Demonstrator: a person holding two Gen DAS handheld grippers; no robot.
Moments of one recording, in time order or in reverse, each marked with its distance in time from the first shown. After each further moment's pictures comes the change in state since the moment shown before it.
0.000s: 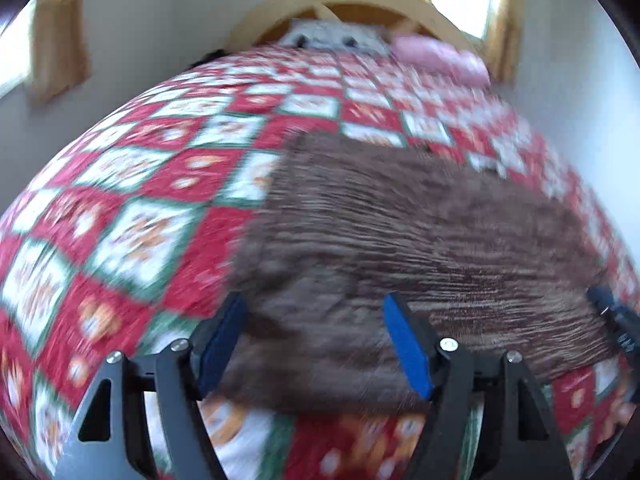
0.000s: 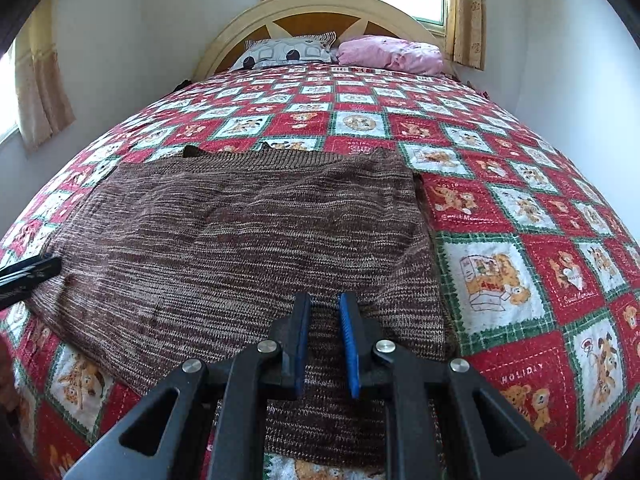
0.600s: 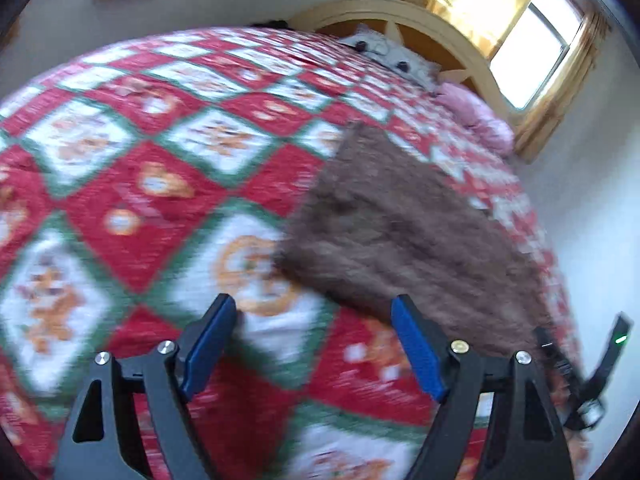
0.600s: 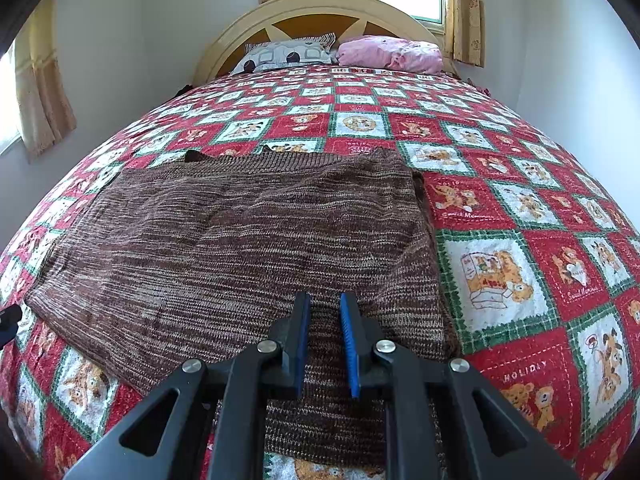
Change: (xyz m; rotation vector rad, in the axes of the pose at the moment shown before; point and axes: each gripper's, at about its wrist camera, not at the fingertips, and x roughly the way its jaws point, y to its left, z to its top) left arm -0.021 0.034 -0.035 -0.344 0.054 -0.157; right arm -0.002 -0.002 -0.002 0.018 -0.002 0.020
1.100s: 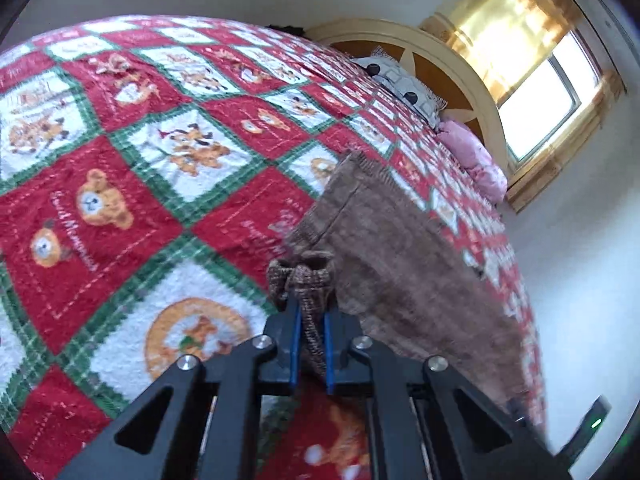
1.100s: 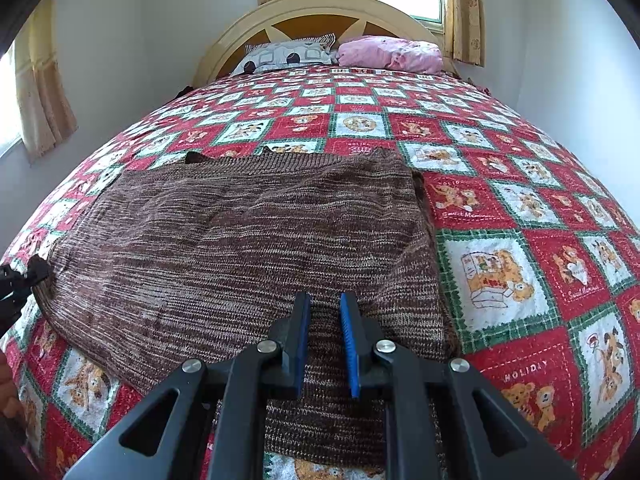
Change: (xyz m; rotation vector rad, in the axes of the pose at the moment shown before) left arm 0.032 0.009 0.020 -0.136 -0.095 -0.042; right arm -0.002 0.004 0.001 -0.014 -0.004 -0.026
